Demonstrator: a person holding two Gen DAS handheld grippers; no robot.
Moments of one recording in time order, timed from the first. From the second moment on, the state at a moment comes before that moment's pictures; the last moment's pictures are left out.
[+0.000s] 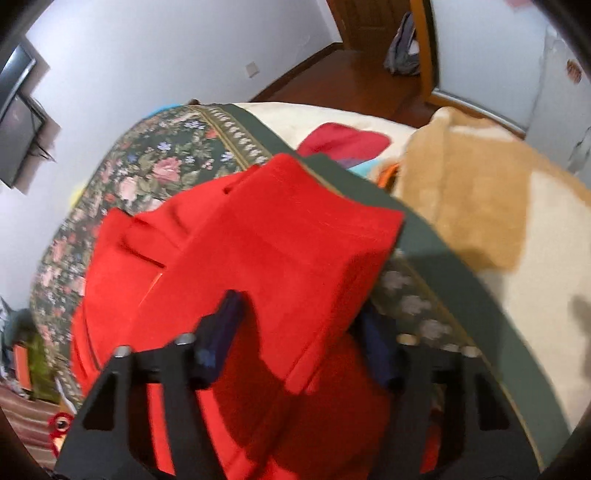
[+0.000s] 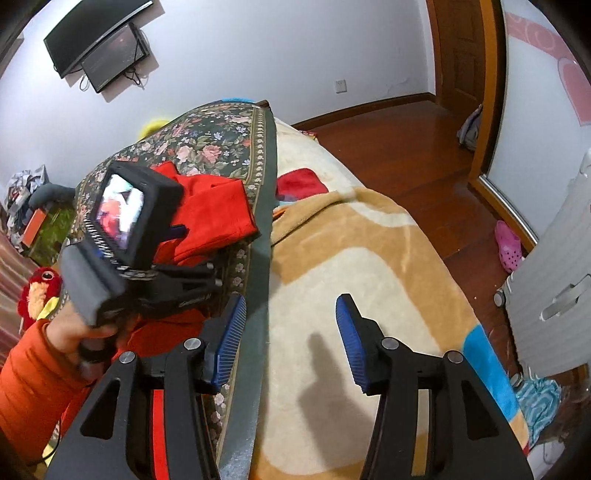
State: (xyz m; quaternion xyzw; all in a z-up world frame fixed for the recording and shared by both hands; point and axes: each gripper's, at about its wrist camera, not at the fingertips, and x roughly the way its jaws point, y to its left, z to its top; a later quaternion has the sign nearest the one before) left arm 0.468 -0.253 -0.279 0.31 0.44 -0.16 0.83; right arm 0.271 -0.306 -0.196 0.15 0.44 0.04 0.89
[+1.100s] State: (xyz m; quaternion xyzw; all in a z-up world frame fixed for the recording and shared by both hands) left arm 0.407 0.146 -0.148 -0.09 0.37 0.00 0.92; right arm 0.353 -0.161 -0.255 0.08 0.54 0.11 0.83
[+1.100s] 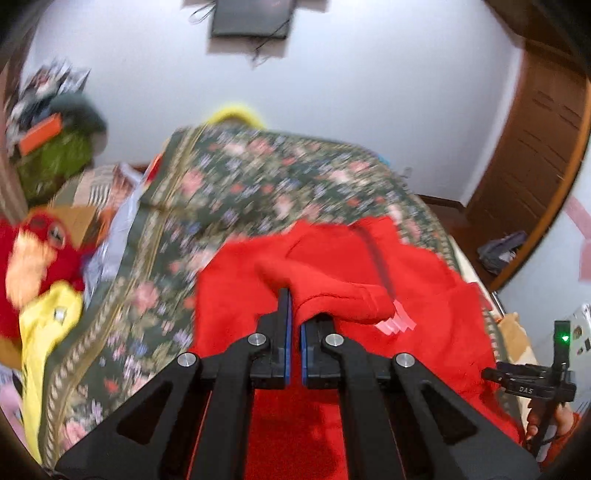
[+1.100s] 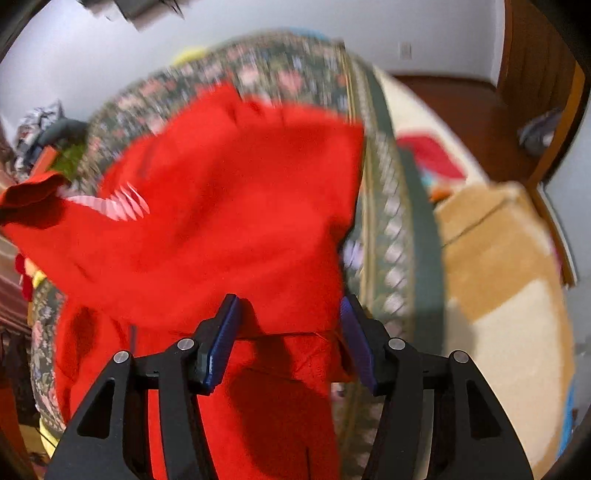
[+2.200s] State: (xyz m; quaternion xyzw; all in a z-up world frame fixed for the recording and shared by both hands) left arm 0.390 0.204 -0.193 -0.03 0.45 0.08 0.89; right arm 0.379 -0.149 -0.204 0.00 0.52 0.13 0.84
